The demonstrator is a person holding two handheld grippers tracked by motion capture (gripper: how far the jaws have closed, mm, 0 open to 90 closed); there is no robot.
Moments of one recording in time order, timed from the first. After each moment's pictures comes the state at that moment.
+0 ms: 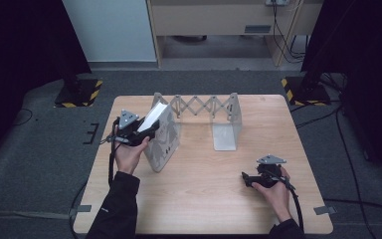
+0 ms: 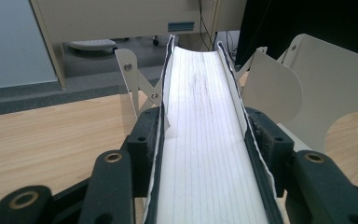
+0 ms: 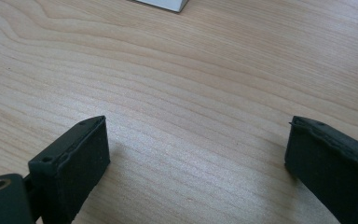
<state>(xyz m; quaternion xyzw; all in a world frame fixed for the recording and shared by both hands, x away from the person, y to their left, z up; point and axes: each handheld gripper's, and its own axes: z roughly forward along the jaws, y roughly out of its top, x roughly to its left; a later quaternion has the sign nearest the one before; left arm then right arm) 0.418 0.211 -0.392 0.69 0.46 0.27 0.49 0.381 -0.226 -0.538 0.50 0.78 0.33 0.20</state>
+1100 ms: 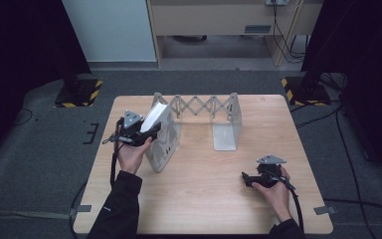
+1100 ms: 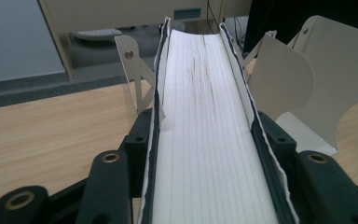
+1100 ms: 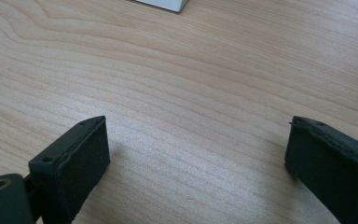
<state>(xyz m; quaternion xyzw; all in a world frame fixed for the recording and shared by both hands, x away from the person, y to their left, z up) 0.420 0.204 -0.395 0.69 0.47 0.28 0.47 0.381 -0.226 -0.539 0.49 0.78 0.33 0.20</state>
